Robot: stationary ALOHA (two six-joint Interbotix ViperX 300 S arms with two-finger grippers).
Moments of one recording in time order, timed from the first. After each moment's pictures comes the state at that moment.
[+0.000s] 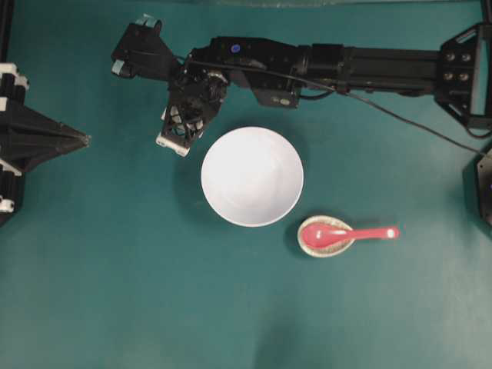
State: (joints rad) left arm 0.00 -1.01 1.18 0.01 -0.20 -0.01; right arm -0.22 0.60 -0.36 0.11 0.90 0.16
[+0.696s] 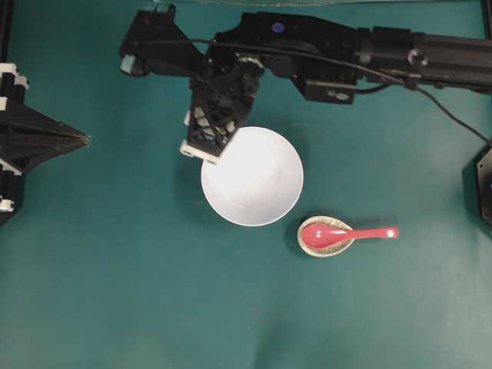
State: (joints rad) left arm 0.00 -1.01 1.18 0.01 -0.20 -0.01; right arm -0.16 0.36 -0.30 0.11 1.17 0.16
